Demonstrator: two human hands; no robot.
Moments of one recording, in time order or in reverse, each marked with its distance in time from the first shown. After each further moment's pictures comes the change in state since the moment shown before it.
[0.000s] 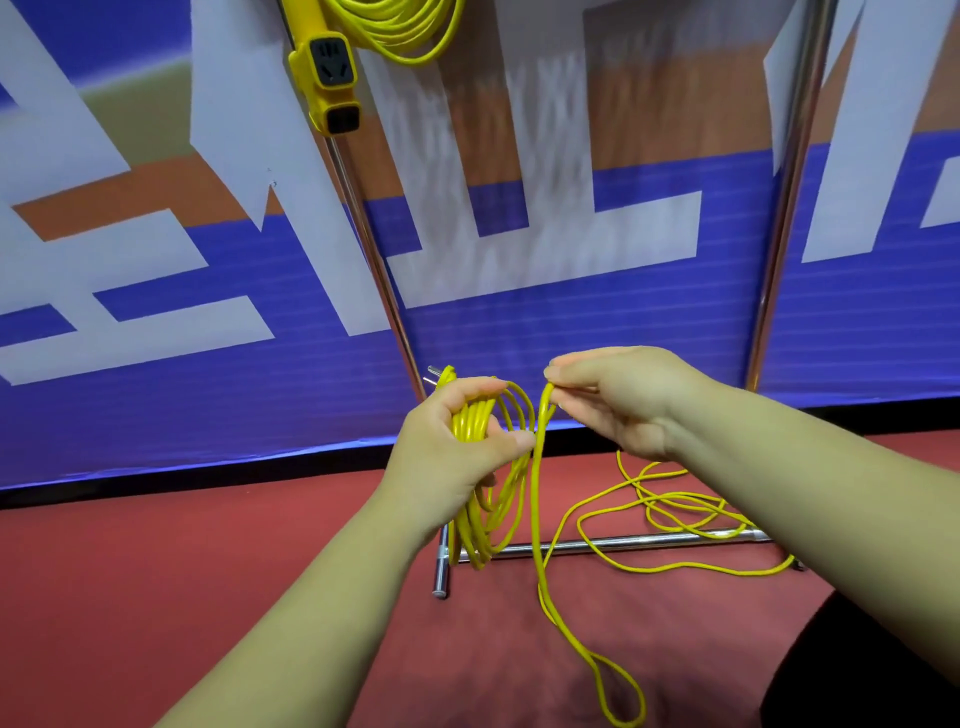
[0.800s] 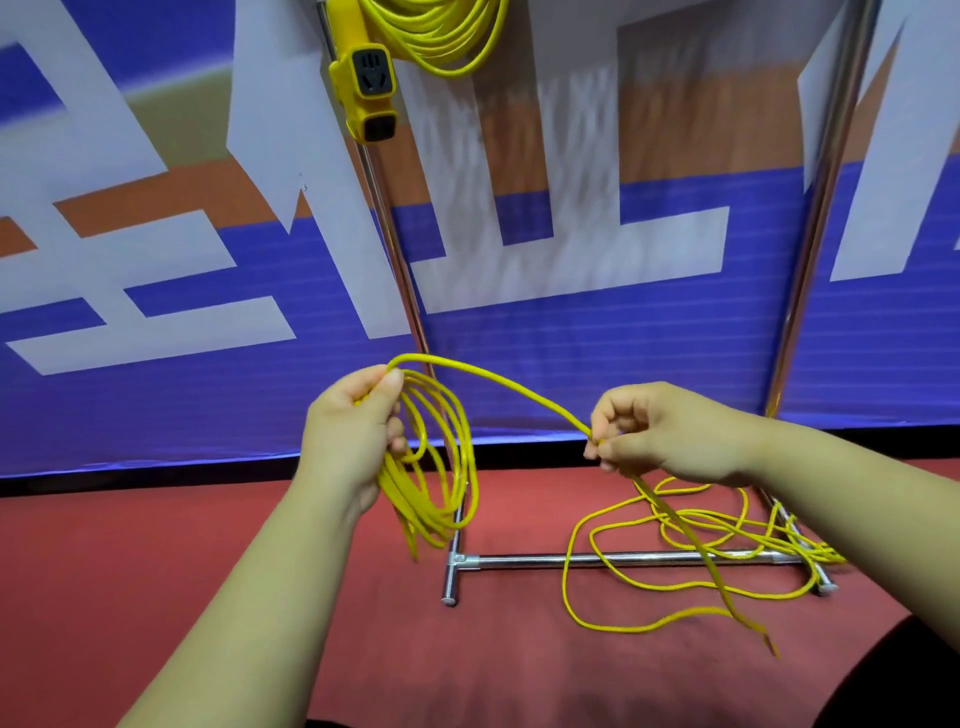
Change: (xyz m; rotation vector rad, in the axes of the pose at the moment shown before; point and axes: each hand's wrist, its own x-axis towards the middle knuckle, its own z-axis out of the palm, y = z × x) left_hand 0.032 -0.014 -0.076 -0.237 0.408 -0.058; right_hand 0.006 0.009 -0.039 -0.869 -0.424 -0.285
